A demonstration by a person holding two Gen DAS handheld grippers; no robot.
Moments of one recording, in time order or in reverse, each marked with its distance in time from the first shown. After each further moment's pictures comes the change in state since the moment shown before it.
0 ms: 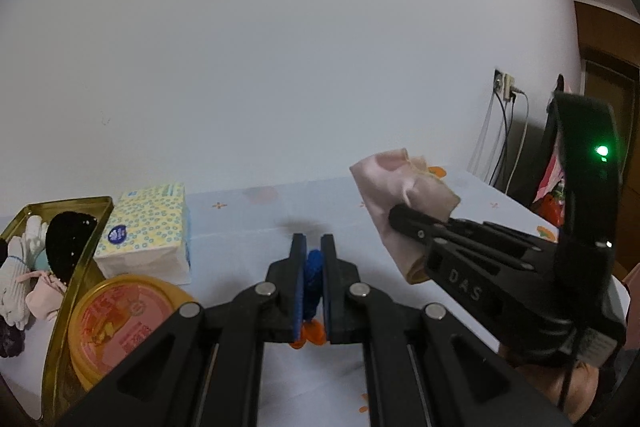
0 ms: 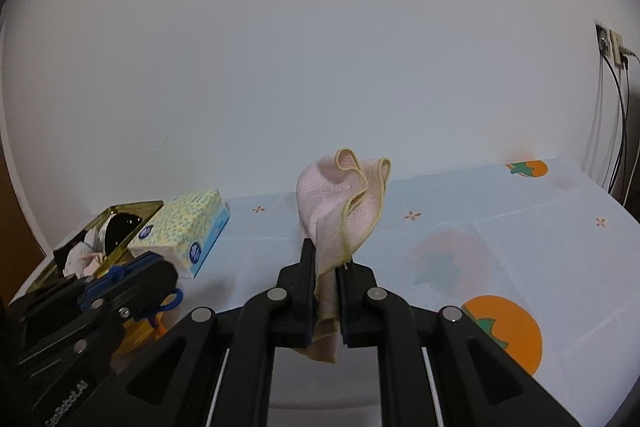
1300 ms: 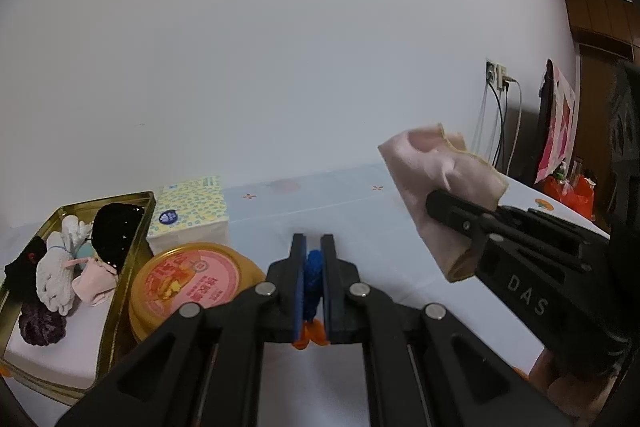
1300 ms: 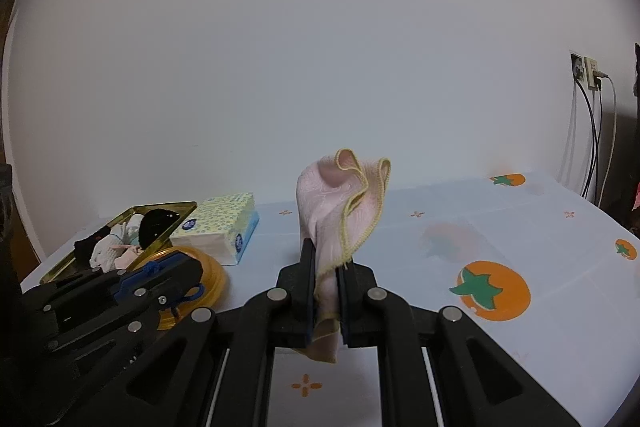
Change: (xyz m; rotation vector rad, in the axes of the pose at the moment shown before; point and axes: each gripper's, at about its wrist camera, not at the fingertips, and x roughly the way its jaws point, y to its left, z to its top) left arm -0.051 0.016 -0.026 0.063 -0.032 0.032; right arm -0.067 0.060 -0.031 -0.015 -0.109 -0.057
